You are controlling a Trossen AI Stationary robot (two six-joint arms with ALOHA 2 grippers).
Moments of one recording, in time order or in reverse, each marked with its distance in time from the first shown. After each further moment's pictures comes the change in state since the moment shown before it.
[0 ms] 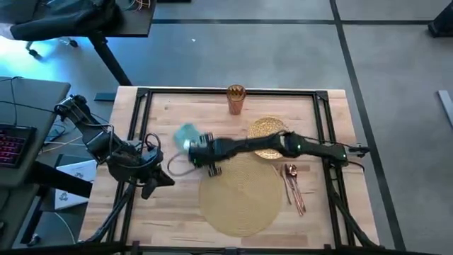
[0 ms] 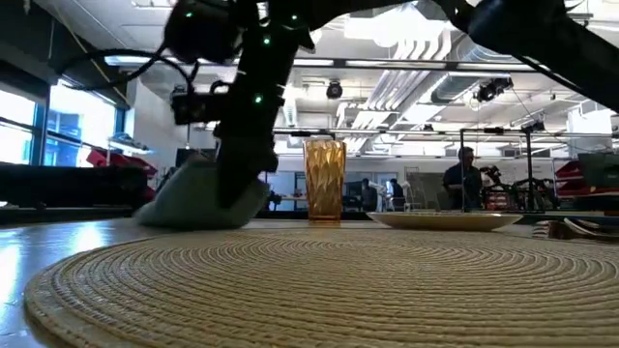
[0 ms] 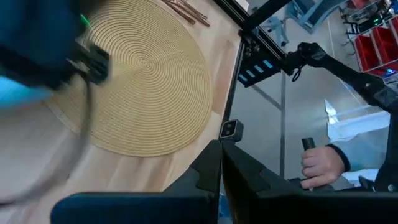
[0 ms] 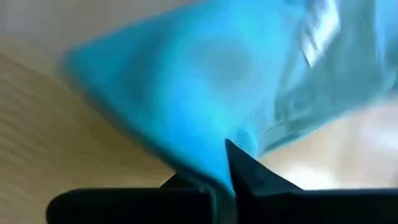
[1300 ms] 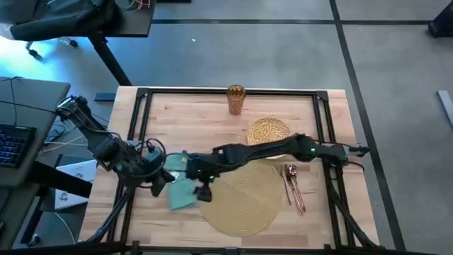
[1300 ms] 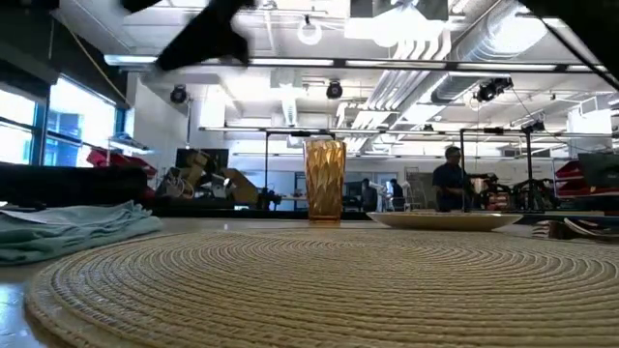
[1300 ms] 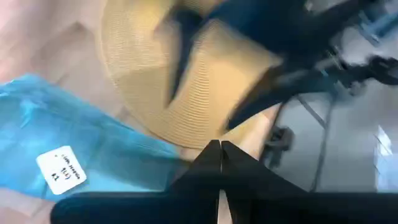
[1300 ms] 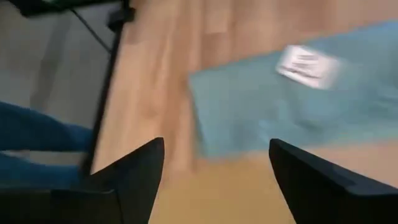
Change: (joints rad) left arm 0.000 0.072 -0.073 -0.112 -0.106 -0.259; right arm 0.105 -0.239 0.007 0.030 -0.374 0.460
